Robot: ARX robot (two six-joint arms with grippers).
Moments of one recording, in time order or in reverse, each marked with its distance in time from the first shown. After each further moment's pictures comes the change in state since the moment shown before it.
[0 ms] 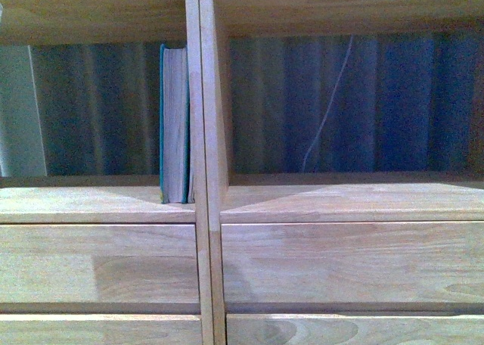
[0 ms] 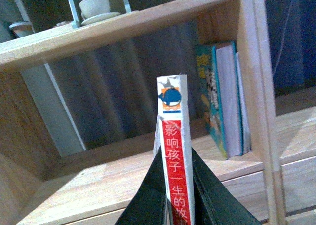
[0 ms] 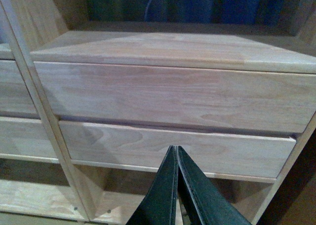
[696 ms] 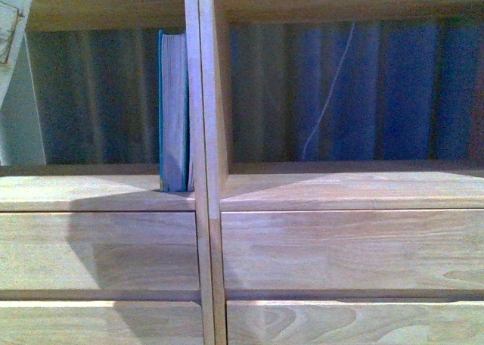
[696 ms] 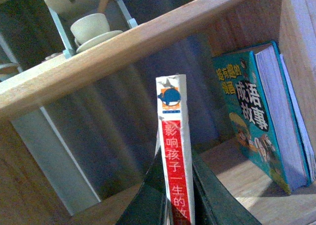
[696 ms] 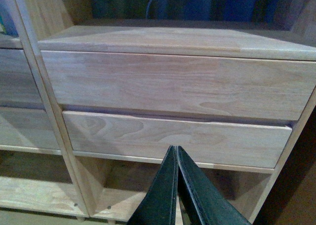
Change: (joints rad) left arm 0.049 0.554 0.362 0.311 0.168 0.069; right arm 0.000 -0.262 -0.157 -0.094 0.000 0.000
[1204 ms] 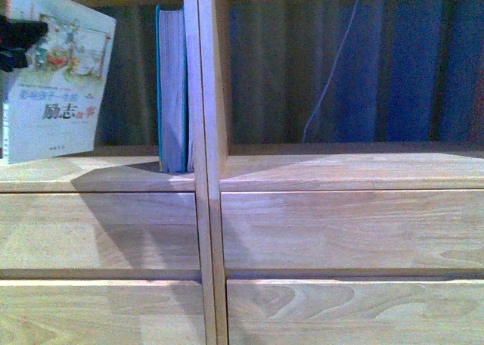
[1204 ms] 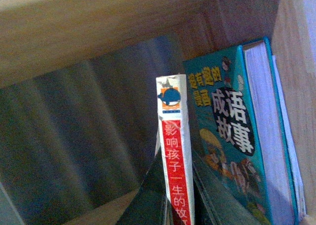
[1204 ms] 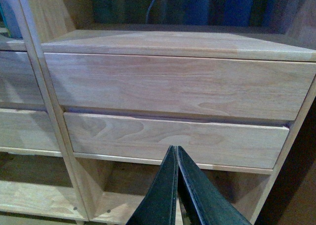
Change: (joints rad) left arm -0.118 0.351 0.269 0.109 0.028 -0.109; right arm 0.000 -0.153 -0.046 -0.090 0.000 0.001
